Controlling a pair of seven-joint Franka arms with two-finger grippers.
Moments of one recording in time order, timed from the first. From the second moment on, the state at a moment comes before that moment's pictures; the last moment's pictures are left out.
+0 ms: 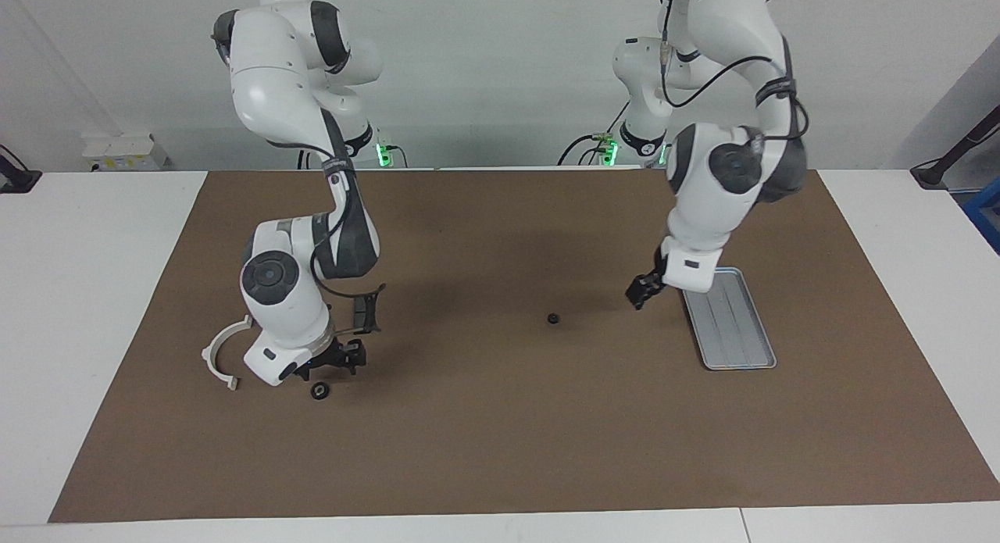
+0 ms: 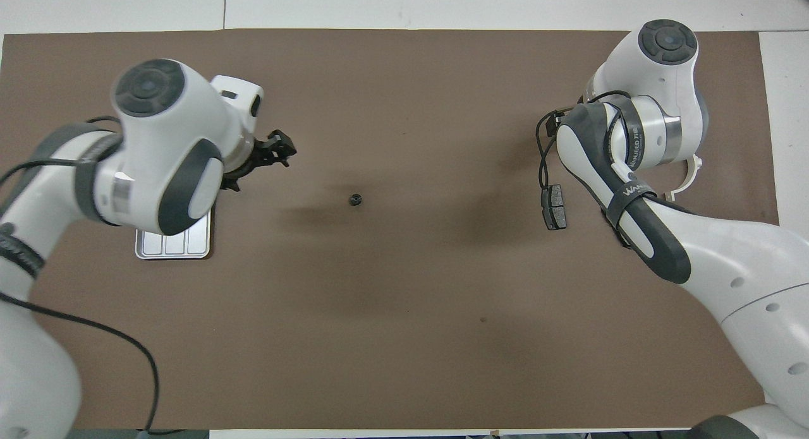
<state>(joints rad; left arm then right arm) -0.17 0.19 -0.04 -1.75 -0.01 1.90 -0.54 0.11 0.58 0.07 -1.44 -0.10 1.97 0.12</state>
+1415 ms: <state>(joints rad) 0.02 -0.02 -0.04 -1.80 -0.01 1.63 -0.10 0.65 0.83 0.08 -1.17 -0.08 1.96 1.07</state>
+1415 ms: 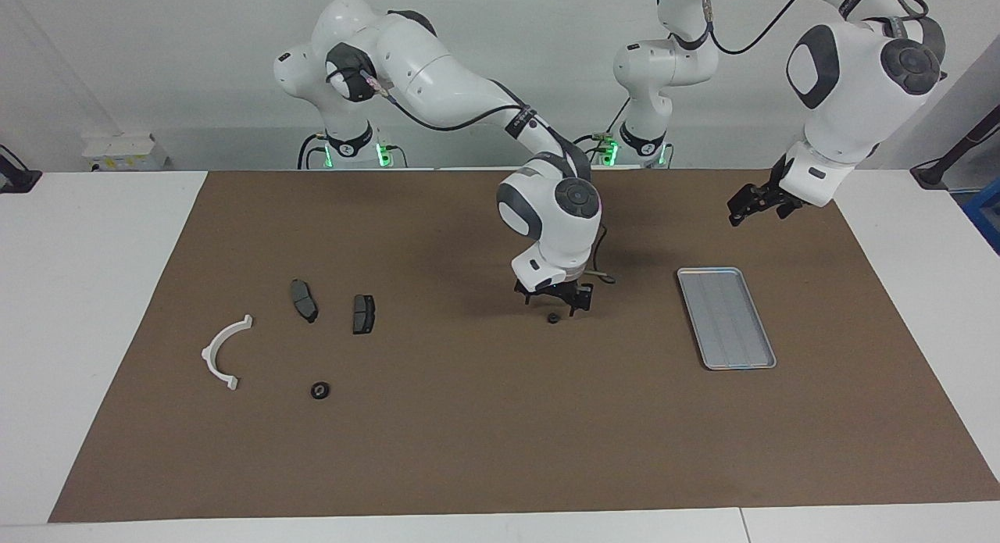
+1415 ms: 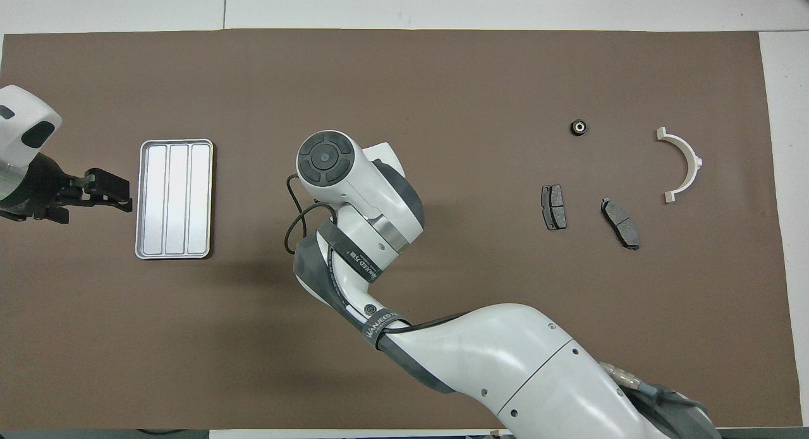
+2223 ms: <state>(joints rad) 0.02 -0.03 -0.04 -1.81 -0.01 1.64 -0.09 0.66 0.84 0.08 -1.16 -0.10 1.98 1.07</state>
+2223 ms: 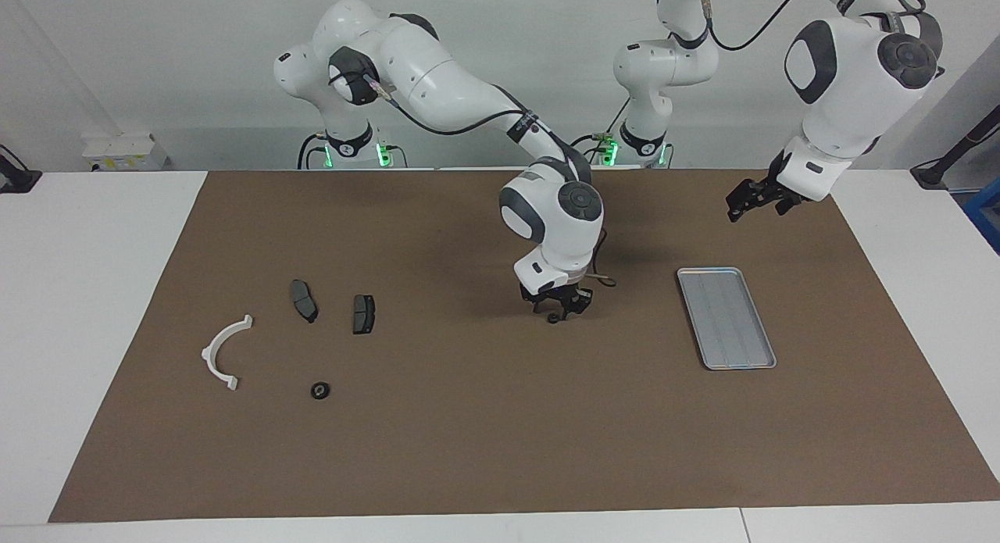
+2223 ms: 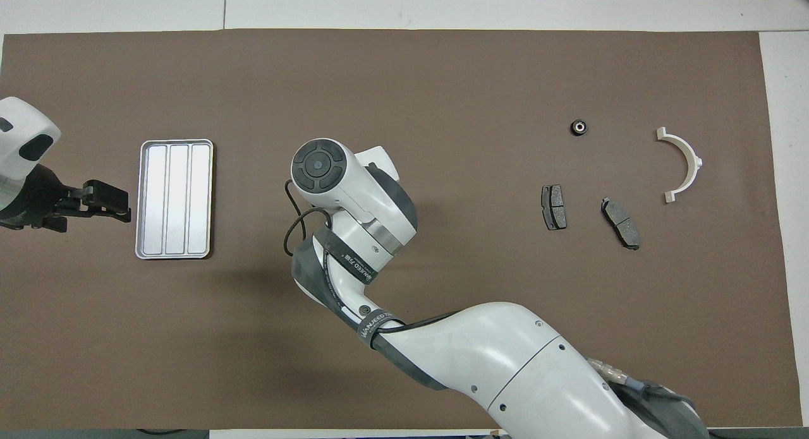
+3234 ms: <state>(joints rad) 0.02 -0.05 -0.10 -1.76 -0.01 1.63 -0.09 0.35 0.68 0.05 -1.10 -0.11 1.70 0.44</state>
